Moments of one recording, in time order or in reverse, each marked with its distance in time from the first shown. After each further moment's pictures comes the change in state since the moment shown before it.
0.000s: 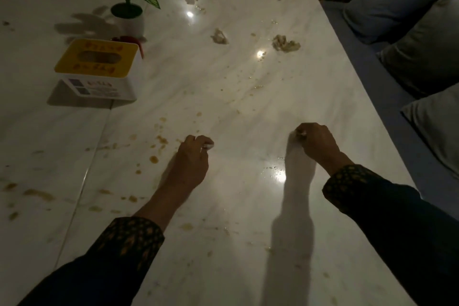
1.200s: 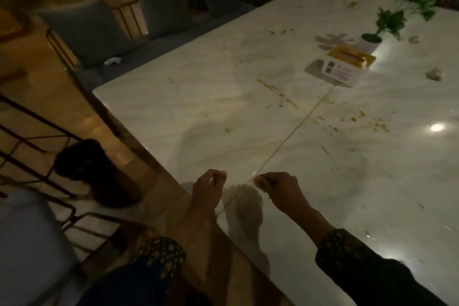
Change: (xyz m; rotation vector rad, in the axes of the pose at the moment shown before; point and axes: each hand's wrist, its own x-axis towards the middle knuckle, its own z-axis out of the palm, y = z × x) left_hand -0.527 0.002 -0.282 -0.187 0.569 -0.799; right_hand -0.506 -0.316 0.070 0.339 -0.558 -0.828
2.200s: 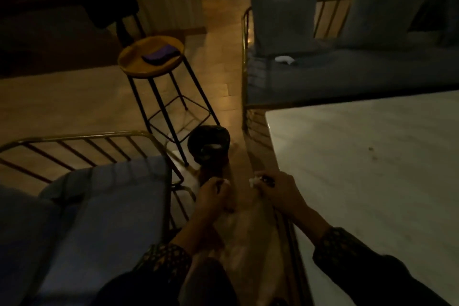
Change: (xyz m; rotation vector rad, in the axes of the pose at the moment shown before) left_hand 0.223 -0.177 -0.372 -0.032 0.518 -0.495; right_hand 0.349 -0.357 0.305 0.158 -0.509 -0.457
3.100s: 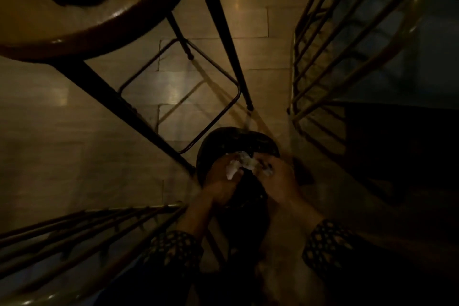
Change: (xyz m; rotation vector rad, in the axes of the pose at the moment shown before) left_hand 0.613 -0.186 0.005 -0.073 -0.338 -0.275; right_hand 0.575 0.181 0.316 -0.011 -0.262 0.448
